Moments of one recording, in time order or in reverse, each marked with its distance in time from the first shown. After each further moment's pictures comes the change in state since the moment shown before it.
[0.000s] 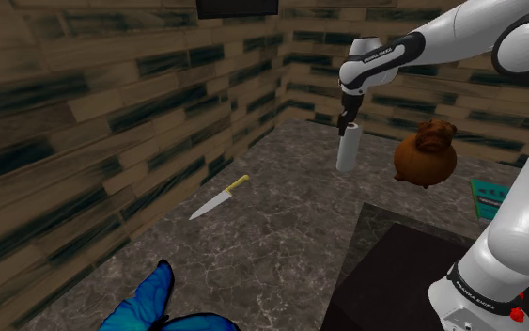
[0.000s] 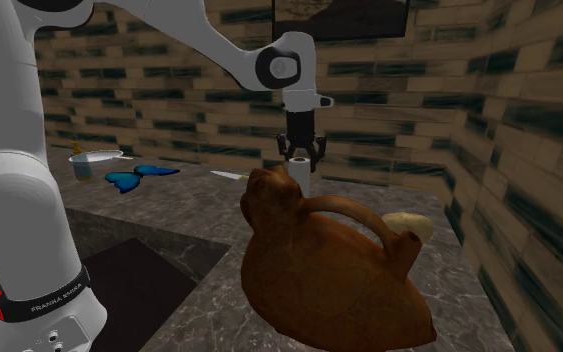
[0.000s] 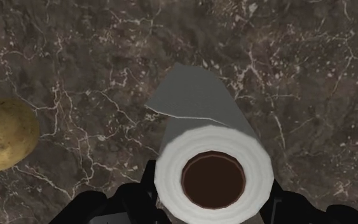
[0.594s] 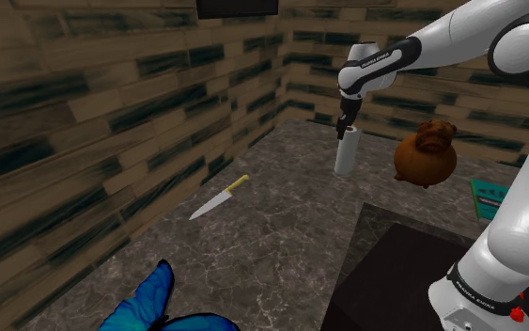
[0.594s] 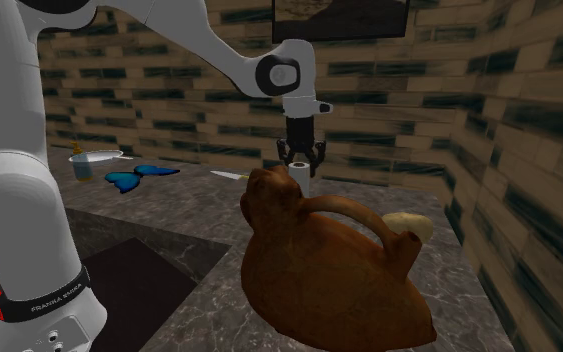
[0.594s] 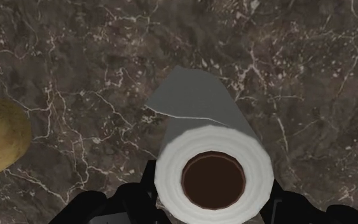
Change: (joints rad) arm 0.000 0.016 0.002 -0.022 0.006 0.038 -0.001
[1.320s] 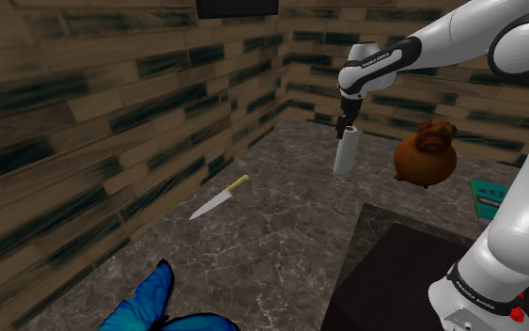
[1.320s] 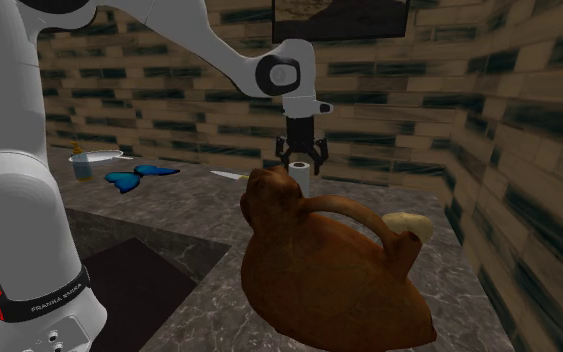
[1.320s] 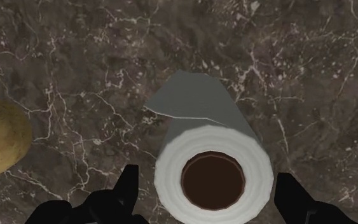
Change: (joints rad) arm 0.000 -0.001 -0.001 0.000 -0.002 -0.002 0.001
